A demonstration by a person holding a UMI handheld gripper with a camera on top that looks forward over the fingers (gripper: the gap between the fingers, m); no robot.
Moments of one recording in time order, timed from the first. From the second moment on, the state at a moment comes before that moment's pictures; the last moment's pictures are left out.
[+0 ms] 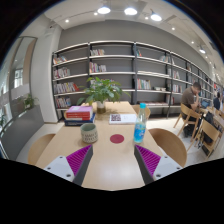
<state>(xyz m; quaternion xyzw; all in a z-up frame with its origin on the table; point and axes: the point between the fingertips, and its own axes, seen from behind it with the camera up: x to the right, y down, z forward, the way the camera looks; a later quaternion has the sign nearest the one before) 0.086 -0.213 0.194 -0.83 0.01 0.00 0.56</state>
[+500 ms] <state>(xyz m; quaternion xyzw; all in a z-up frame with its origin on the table) 0.231 -0.017 0.113 -0.82 0.01 -0.03 0.57</state>
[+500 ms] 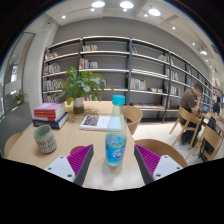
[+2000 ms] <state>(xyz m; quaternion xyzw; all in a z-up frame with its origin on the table) 0.089 0.121 0.149 -0.53 -0.59 -0.49 0.36</state>
